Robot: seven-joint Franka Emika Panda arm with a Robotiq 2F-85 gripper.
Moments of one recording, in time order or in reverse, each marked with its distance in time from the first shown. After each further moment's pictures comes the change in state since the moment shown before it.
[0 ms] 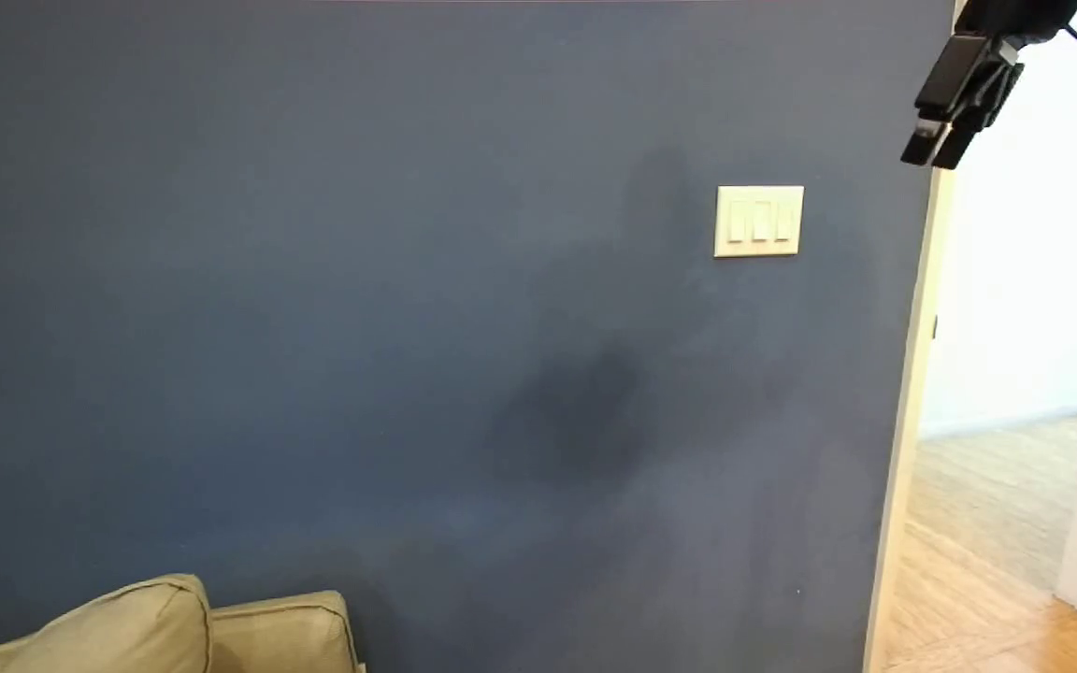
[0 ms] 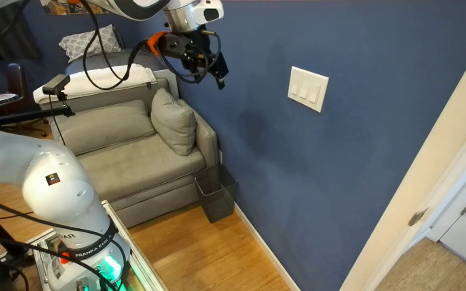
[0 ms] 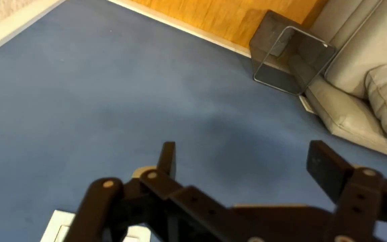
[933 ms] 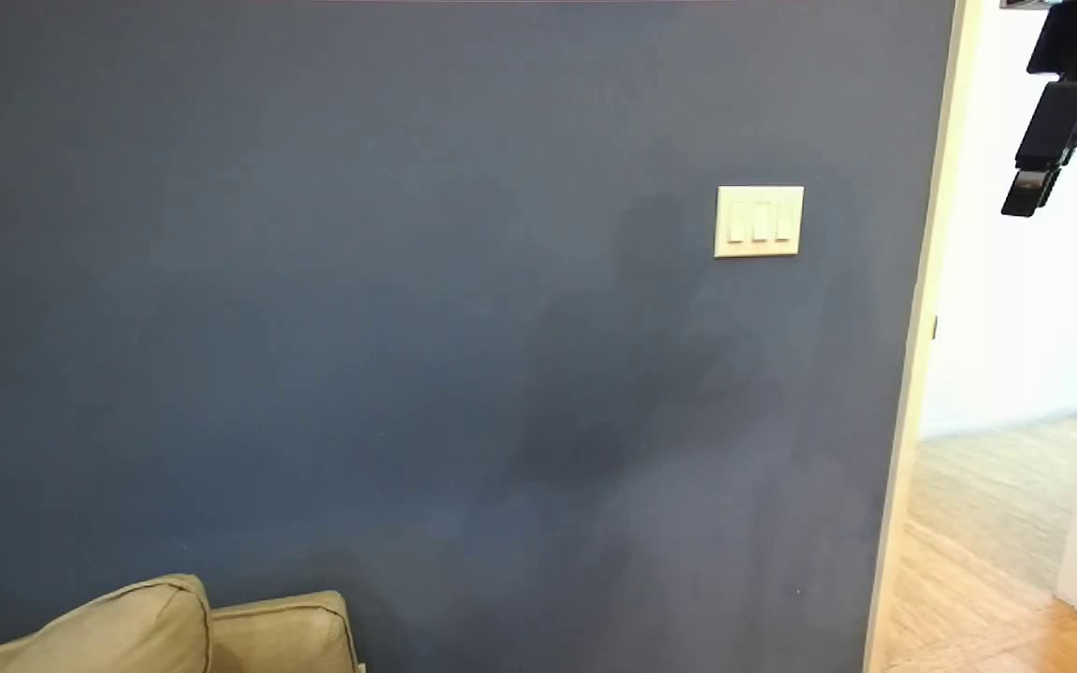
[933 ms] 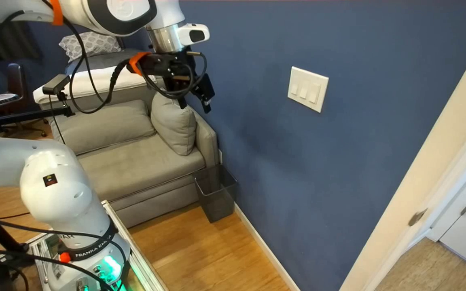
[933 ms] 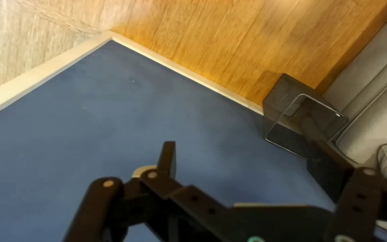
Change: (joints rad) arm -0.039 -0.140 0.023 -0.151 -0.116 -0.131 -0.068
